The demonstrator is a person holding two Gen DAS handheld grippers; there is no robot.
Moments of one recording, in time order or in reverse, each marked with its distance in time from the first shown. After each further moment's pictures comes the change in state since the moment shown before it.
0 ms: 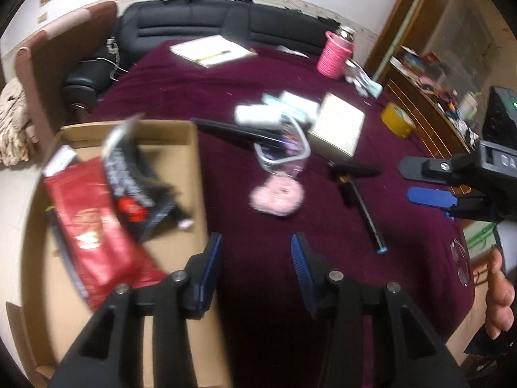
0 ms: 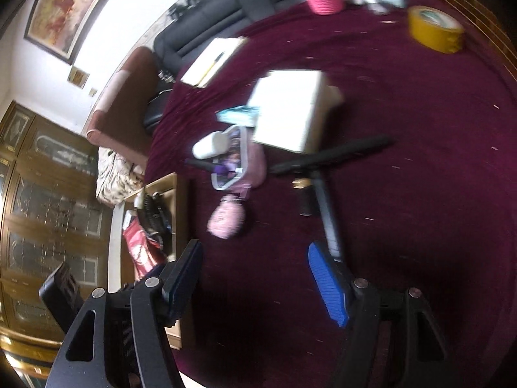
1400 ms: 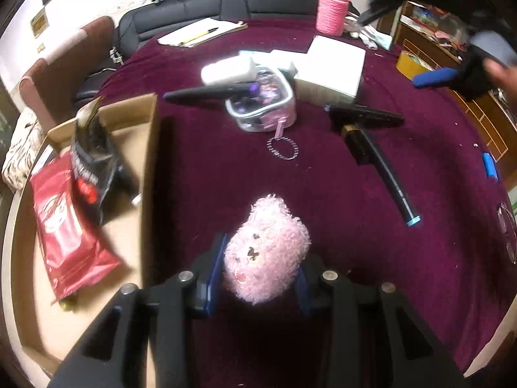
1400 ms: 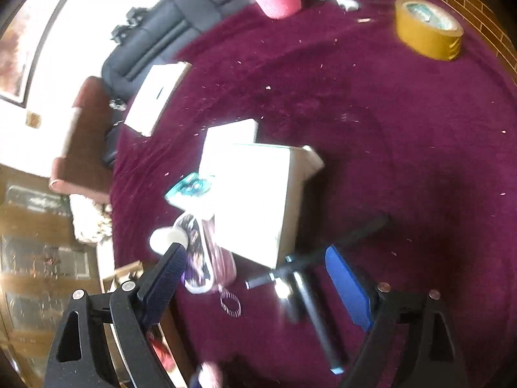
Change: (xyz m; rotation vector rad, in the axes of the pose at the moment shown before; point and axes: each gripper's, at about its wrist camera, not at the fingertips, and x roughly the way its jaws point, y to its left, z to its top) left arm 0.057 -0.048 -0.028 0.101 0.058 0.205; right arm 0.064 -0.013 0.116 0.203 0.017 -0.138
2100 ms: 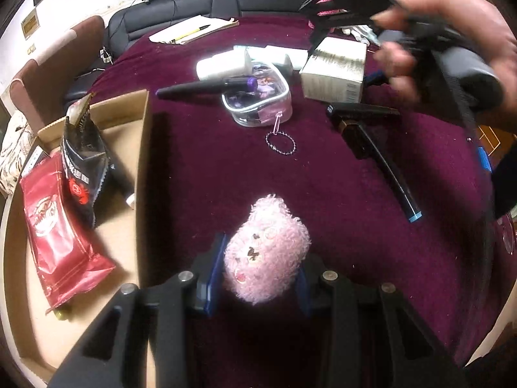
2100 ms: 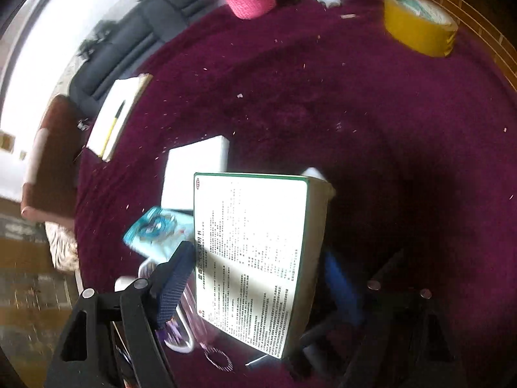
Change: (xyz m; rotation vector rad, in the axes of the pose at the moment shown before) left arm 0.005 0.003 -0.002 0.029 0.007 -0.050; right arm 0.027 -0.006 0.010 0.046 -0.081 -0.092
